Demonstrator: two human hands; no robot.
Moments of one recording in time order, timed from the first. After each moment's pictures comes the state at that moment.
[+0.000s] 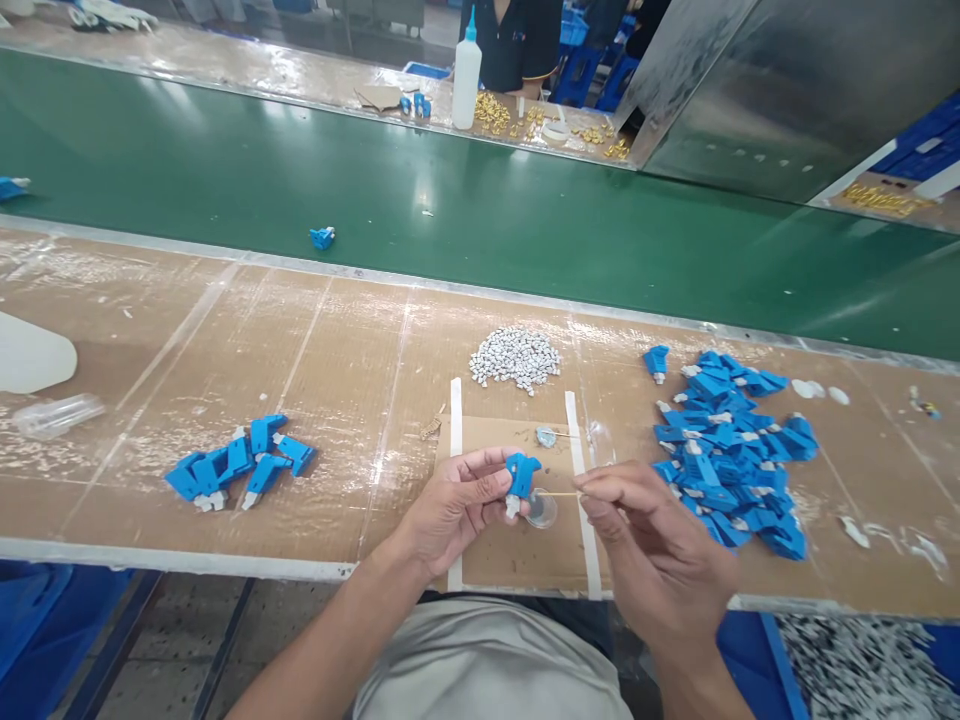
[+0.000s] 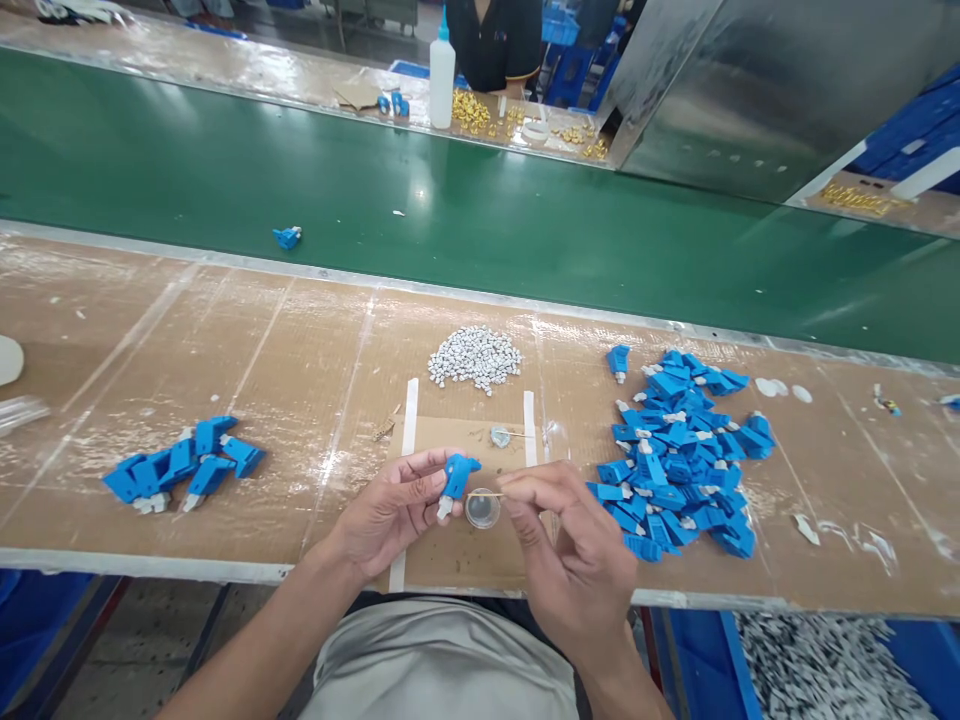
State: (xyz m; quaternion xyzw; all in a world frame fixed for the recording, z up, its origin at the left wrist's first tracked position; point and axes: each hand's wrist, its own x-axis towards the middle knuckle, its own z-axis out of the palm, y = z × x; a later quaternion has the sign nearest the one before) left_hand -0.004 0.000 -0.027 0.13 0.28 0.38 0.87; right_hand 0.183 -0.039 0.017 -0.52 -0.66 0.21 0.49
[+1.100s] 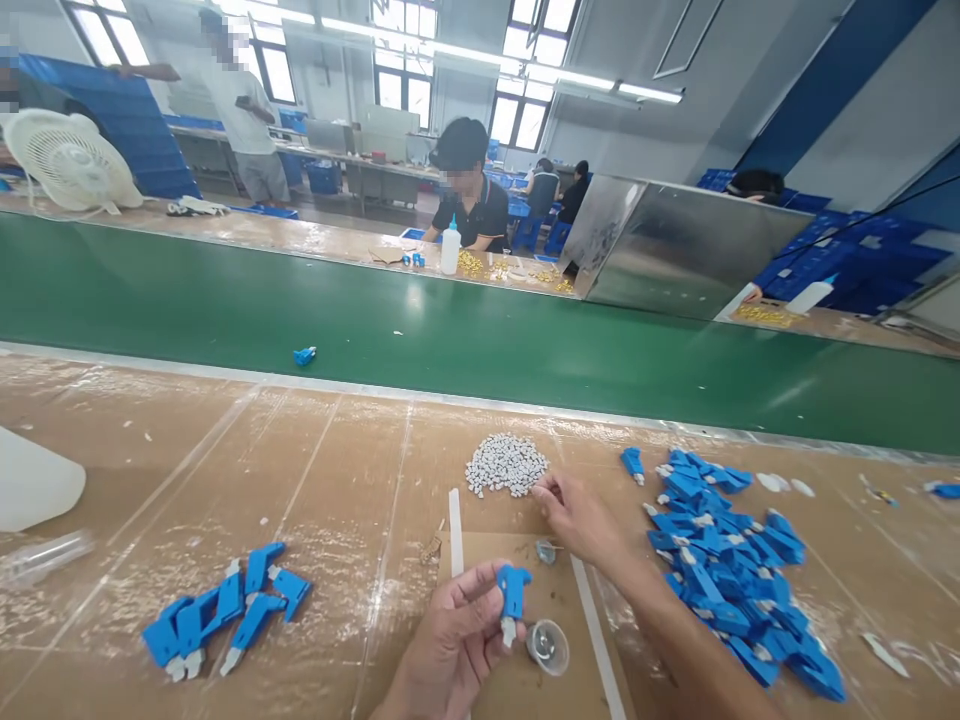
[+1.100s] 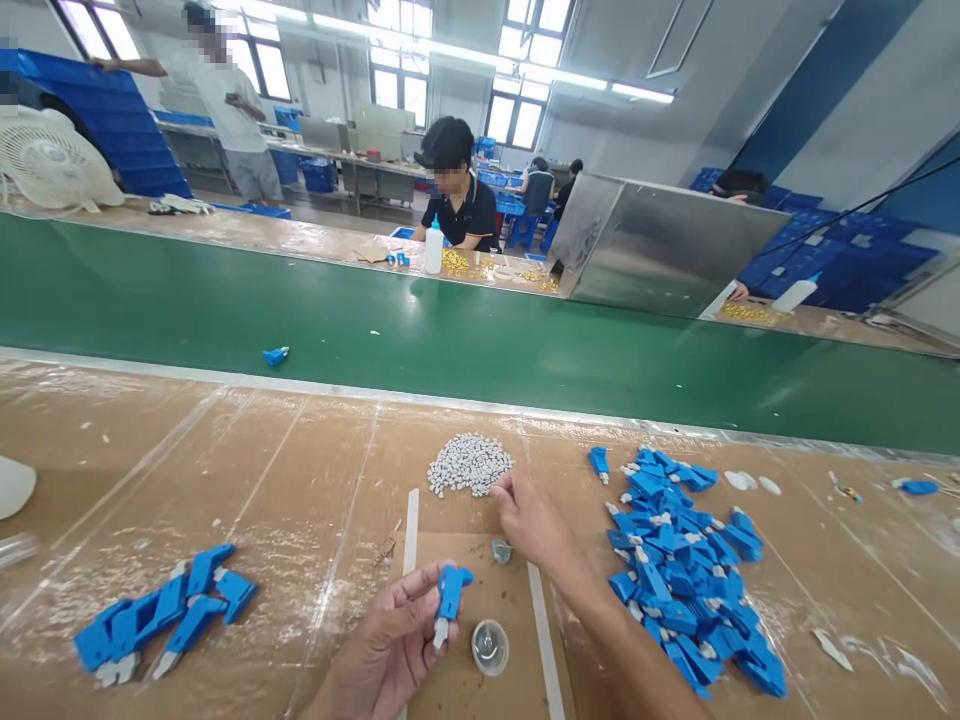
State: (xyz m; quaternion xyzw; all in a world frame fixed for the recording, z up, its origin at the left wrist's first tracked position) left_hand -0.016 0.000 -0.033 0.07 0.32 0.43 0.84; right_hand 0.190 0.098 -0.019 -0.62 -0.65 0.32 0.30
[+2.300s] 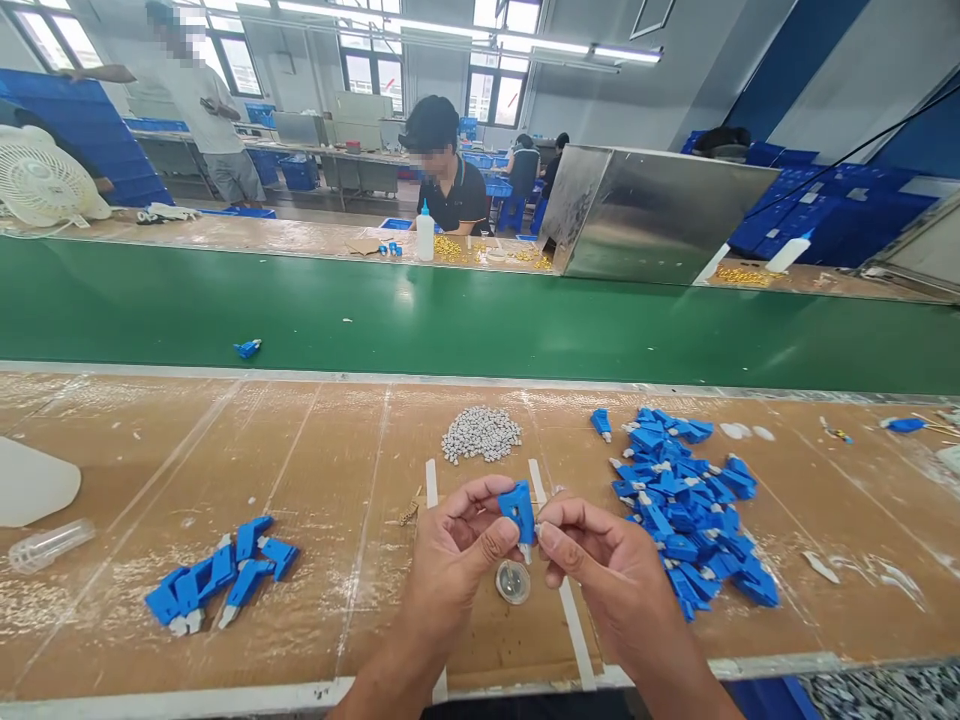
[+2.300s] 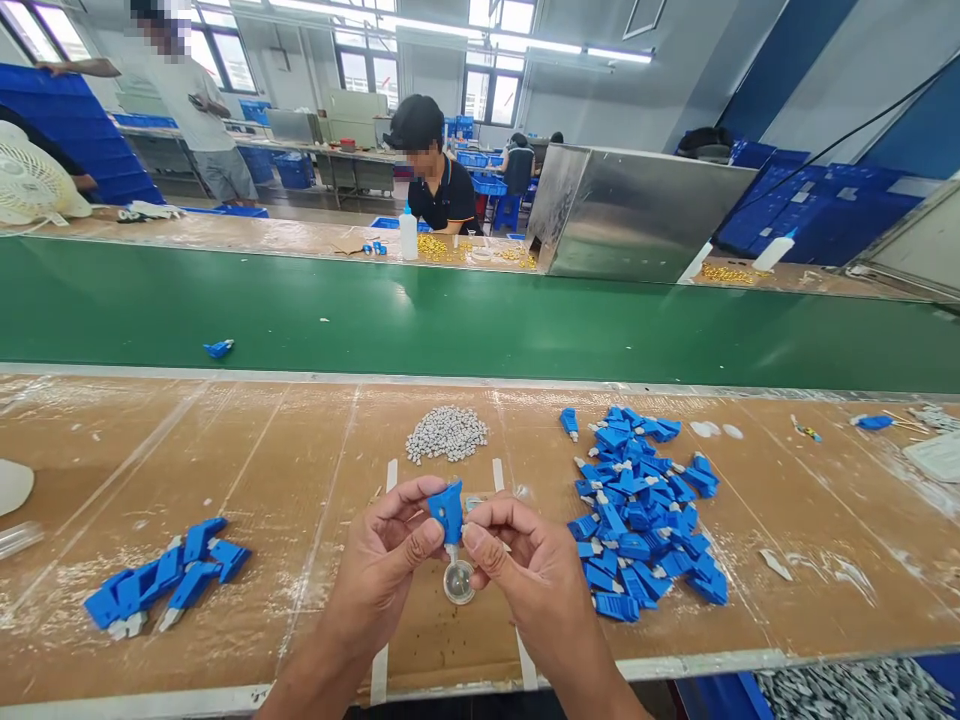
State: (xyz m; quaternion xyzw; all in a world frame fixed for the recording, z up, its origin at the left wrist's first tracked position) left_hand 0.021 0.011 0.024 0.38 0.29 0.53 0.70; right_hand 0.181 -0.016 0.040 -0.47 -0.45 0.56 0.51
